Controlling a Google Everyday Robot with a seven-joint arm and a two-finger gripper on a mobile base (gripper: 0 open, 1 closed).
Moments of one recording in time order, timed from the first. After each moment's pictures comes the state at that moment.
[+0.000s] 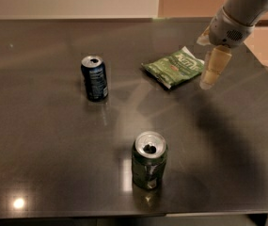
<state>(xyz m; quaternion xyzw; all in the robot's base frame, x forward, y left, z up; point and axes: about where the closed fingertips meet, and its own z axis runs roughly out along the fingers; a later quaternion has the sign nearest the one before) 0.605 -0.197 0.906 -0.64 0.75 0.06 0.16</state>
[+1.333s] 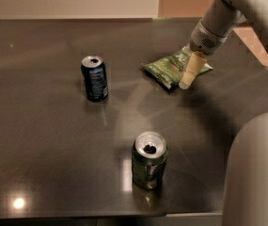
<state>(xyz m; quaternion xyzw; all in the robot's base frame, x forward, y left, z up) 0.660 -0.171 0.853 -0.60 0.78 0.10 0.15</state>
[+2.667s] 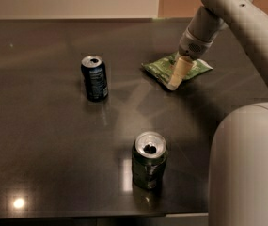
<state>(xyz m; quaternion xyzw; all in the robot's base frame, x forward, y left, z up) 0.679 -0.150 0.825 -0.58 0.80 0.11 0.14</state>
